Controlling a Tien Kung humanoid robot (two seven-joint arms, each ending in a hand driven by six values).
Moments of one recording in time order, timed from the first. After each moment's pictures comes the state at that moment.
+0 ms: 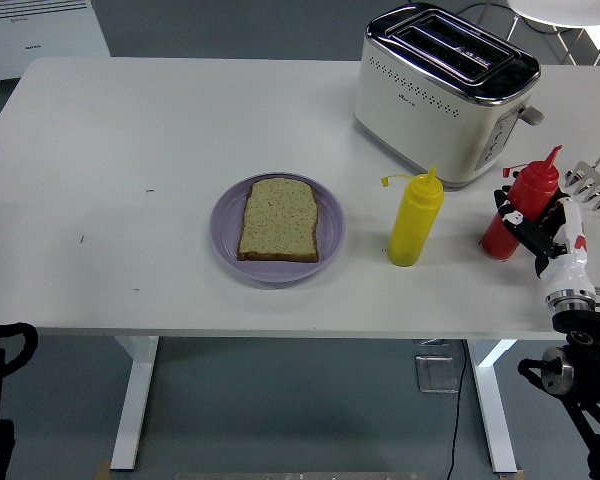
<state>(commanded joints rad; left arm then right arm) -0.06 0.01 -1.78 -1.50 0.50 0.15 -0.15 0.23 -0.18 1.13 1.11 -0.80 -0.36 0.46</state>
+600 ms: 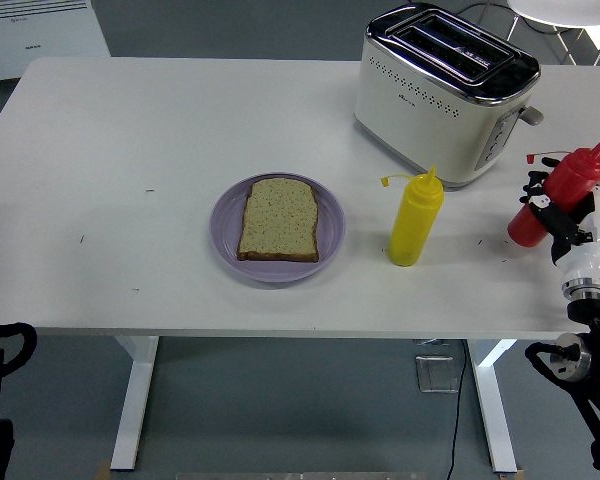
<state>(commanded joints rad) -0.06 0.01 -1.78 -1.51 0.50 0.15 -0.15 0.22 -0.21 1.21 1.23 -0.73 -0.38 0.45</state>
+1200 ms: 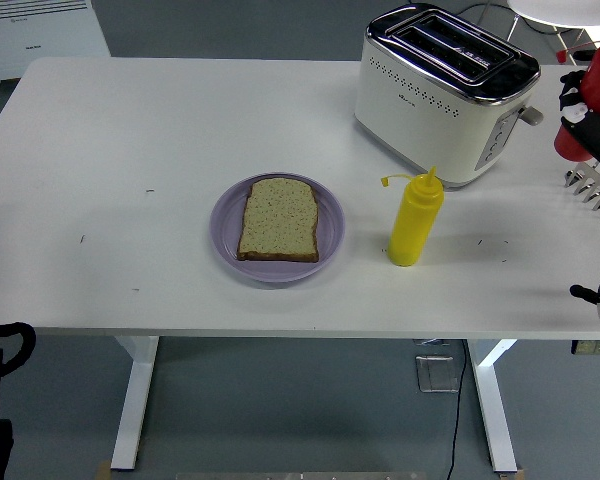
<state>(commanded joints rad) -0.06 0.01 -1.79 -1.51 0.50 0.15 -0.15 0.33 -0.37 1.21 1.51 -1.15 -0.50 0.31</state>
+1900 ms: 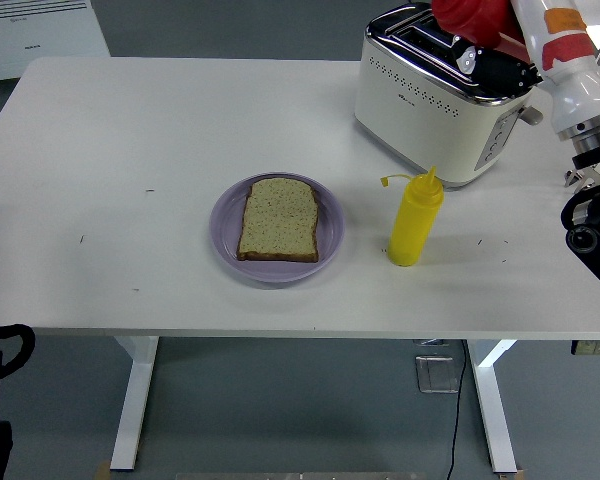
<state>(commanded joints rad) -0.05 0.01 -1.79 -1.51 0.50 0.15 -0.15 0.72 -0.46 0.88 1.51 -1.88 -0.46 0.04</state>
